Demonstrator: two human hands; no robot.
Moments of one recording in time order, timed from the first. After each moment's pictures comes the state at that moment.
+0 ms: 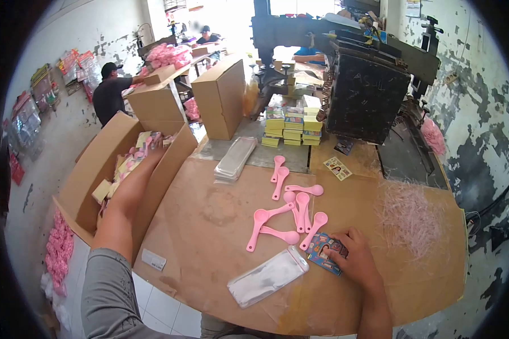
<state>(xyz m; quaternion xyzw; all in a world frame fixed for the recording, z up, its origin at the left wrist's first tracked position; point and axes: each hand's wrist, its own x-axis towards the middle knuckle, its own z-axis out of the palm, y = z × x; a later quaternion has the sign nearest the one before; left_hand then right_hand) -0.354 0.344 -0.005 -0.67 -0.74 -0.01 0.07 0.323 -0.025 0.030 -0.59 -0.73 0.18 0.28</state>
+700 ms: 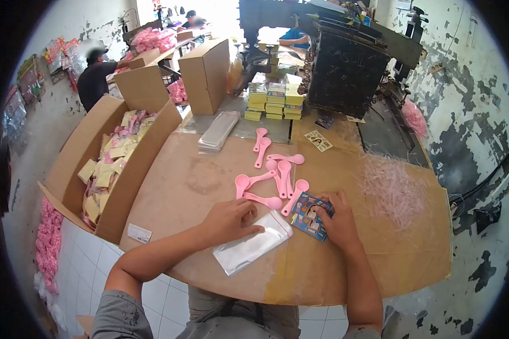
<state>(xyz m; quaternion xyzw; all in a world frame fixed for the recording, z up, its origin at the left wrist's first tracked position) 0.005 0.011 0.010 -0.88 -0.38 -0.21 -0.21 0.319 -0.027 0.015 -0.58 -0.67 0.19 0.42</state>
